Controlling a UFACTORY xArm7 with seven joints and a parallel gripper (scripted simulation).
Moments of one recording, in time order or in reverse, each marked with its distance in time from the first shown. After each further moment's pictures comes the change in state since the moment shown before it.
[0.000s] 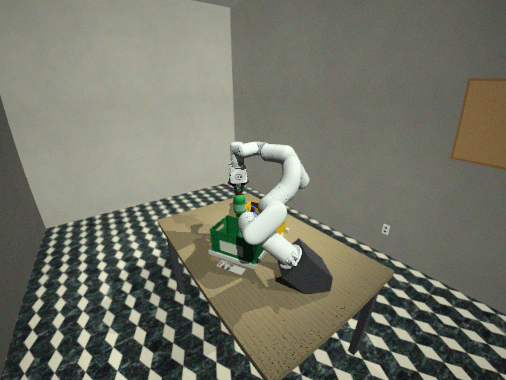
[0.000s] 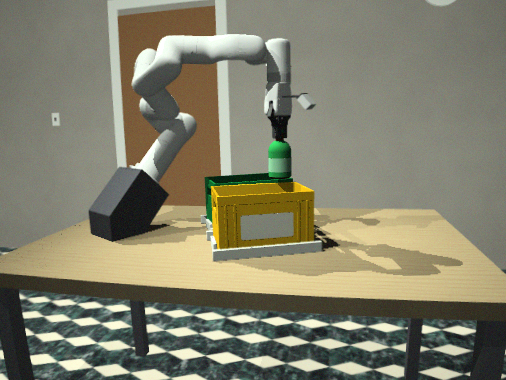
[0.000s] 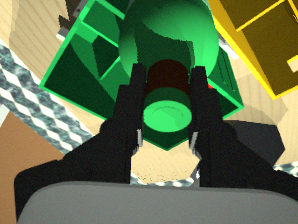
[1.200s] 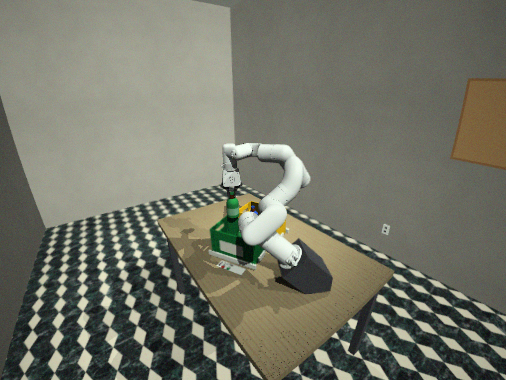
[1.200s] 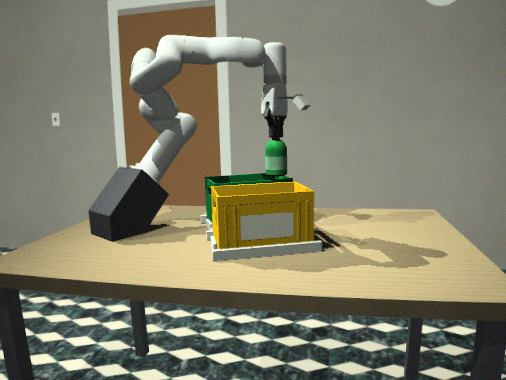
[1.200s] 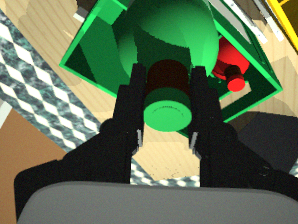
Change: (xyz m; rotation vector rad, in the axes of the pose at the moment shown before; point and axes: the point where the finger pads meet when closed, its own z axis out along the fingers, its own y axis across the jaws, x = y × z) arm -0.042 -0.048 0.000 0.000 0.000 0.000
